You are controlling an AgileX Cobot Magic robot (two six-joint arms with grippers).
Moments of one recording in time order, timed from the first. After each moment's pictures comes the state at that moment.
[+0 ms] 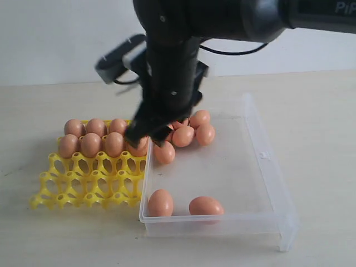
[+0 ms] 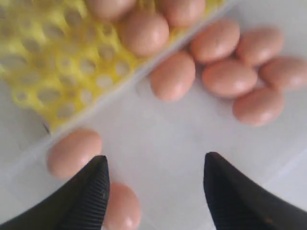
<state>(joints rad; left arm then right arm) -0.03 0.01 0.00 0.03 0.39 0.21 0.81 1.95 -1.66 -0.18 1.12 -0.01</state>
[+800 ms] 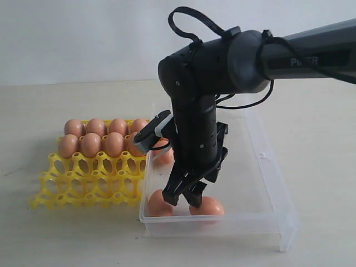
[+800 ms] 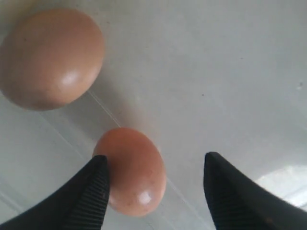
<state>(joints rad) -0.03 0.01 0.00 0.03 0.39 0.21 0.74 2.07 -1.49 -0.06 1.17 -0.19</state>
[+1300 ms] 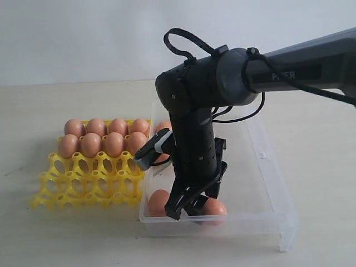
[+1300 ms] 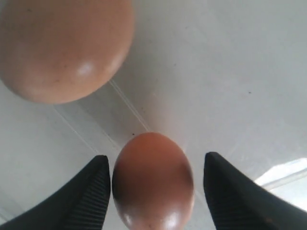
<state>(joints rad) -0.03 0.01 0.00 0.03 0.39 0.21 0.74 2.13 -1.49 -0.01 1.22 -0.26</state>
